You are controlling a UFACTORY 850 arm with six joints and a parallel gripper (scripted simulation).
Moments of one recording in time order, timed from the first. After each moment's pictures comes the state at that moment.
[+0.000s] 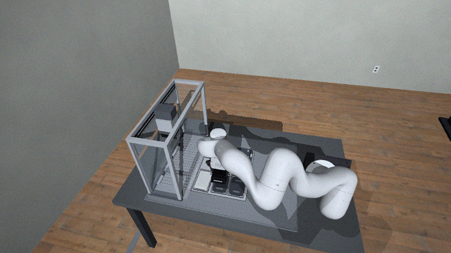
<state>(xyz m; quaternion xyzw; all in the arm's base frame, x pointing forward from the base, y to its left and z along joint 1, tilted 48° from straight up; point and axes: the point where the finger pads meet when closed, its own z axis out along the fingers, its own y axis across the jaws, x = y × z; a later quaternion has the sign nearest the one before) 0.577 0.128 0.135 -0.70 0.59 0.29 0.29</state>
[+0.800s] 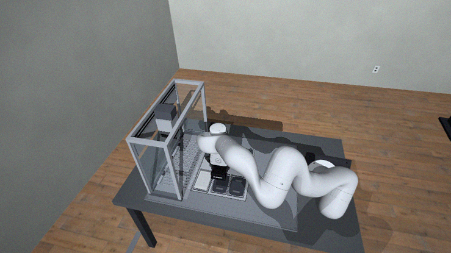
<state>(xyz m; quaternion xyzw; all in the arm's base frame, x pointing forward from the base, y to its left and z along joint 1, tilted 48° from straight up) 0.580 0.102 0.159 -0.70 0.59 0.29 0.29</state>
